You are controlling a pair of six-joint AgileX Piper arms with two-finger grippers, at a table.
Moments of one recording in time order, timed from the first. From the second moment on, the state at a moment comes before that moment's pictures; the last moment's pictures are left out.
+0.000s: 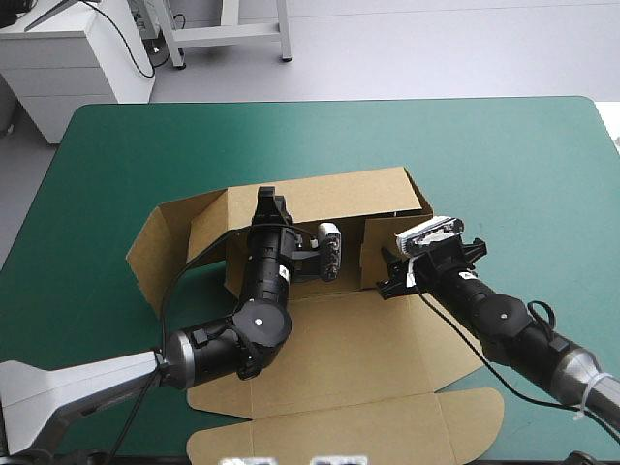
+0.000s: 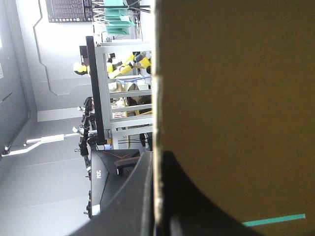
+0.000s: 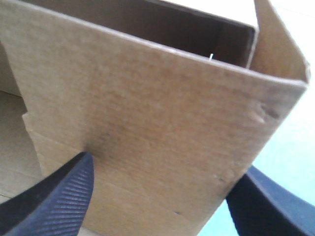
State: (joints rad) left arm -1.07 1.52 -0.98 1.58 0.94 -0.38; right arm 0.58 1.22 -0.63 1.41 -0.22 -1.40
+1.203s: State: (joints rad) left arm -1.07 1.52 -0.98 1.57 0.96 -0.38; right arm 0.57 1.27 -0.64 1.18 -0.26 -1.06
